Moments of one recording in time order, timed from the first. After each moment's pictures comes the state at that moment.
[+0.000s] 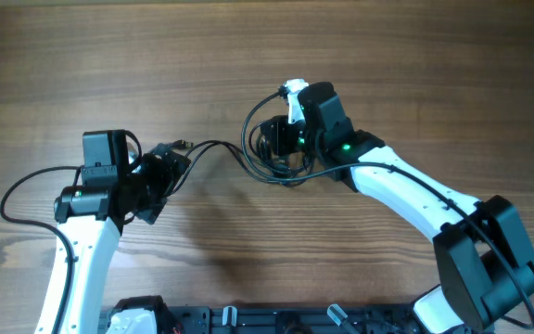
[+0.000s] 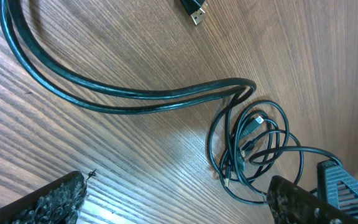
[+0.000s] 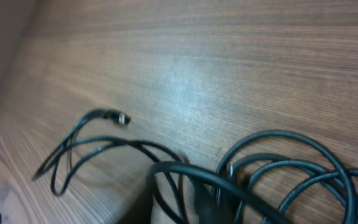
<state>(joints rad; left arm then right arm) 0.07 1.15 0.79 -0.78 0.34 -0.89 0.55 1.71 1.03 -0.04 -0.30 0.45</state>
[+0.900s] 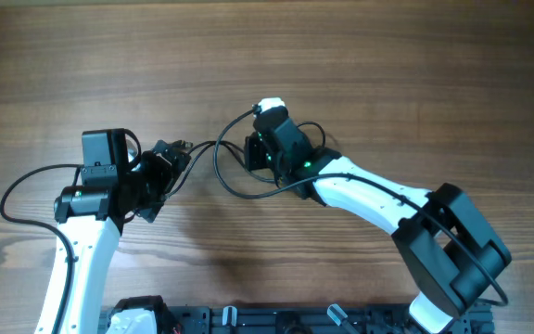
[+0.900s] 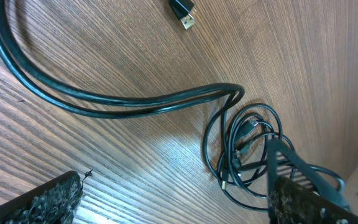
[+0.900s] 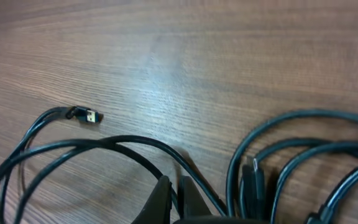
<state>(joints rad) 0.07 1.15 0.79 -0.75 0.34 -0.89 0.73 1.82 1.06 0.00 0.00 0.55</state>
